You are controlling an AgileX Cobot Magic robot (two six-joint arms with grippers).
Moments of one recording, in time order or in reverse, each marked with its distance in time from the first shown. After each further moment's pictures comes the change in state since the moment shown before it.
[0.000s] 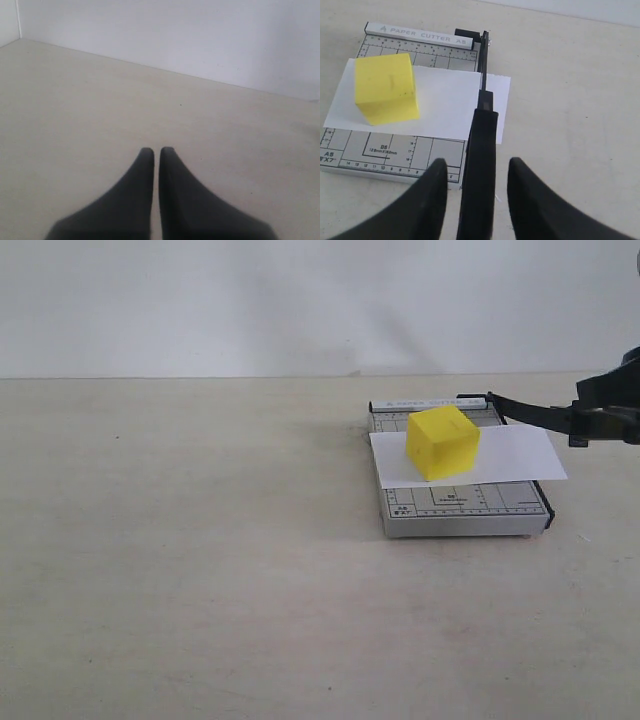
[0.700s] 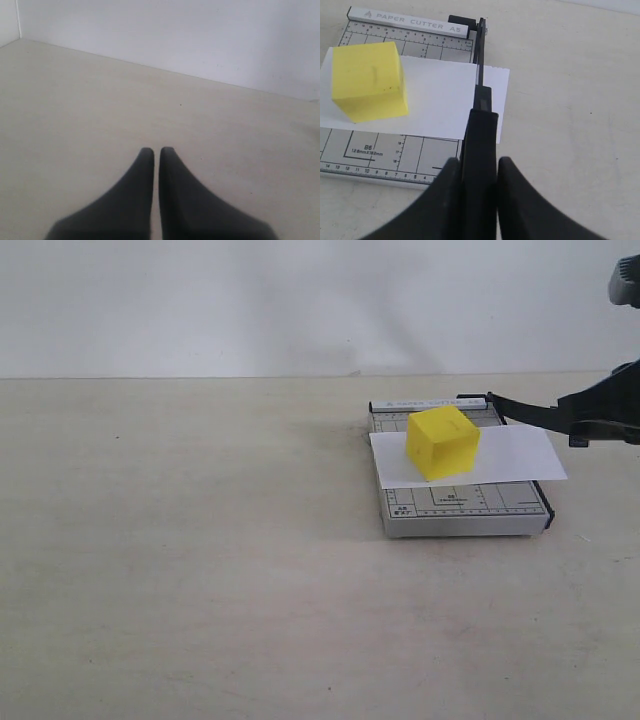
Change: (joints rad) left arm 0.000 0.000 0.000 0.000 -0.002 0.000; right arm 0.000 0.105 -0.002 -0.046 -0.061 0.037
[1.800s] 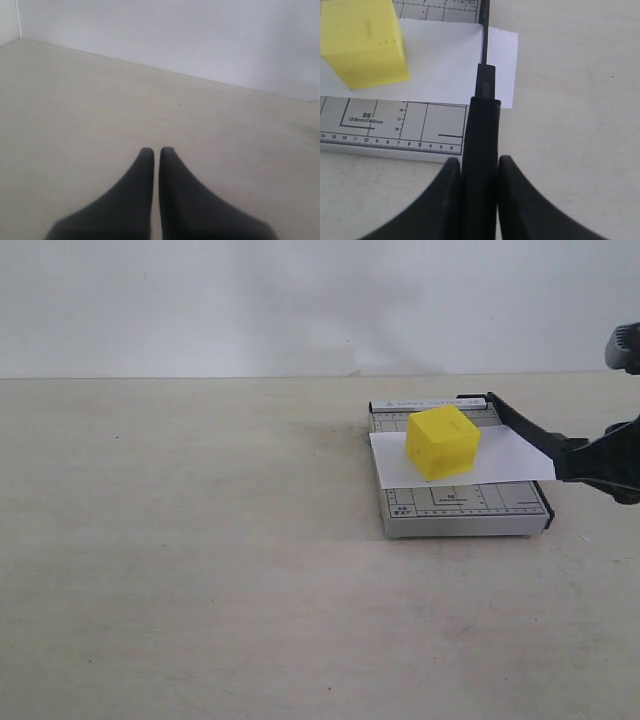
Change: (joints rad) left arm 0.000 0.000 0.000 0.000 0.000 0.000; right arm 0.000 0.006 0.179 0.053 -0.143 0.000
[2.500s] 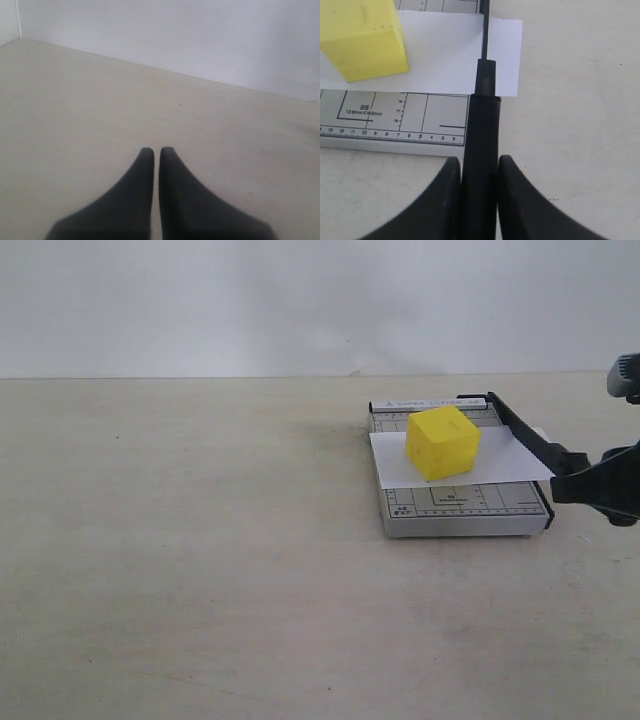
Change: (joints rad) left arm 0.000 0.000 0.000 -0.002 0.000 0.000; right arm 0.000 0.004 0.098 0.029 -0.128 0.000
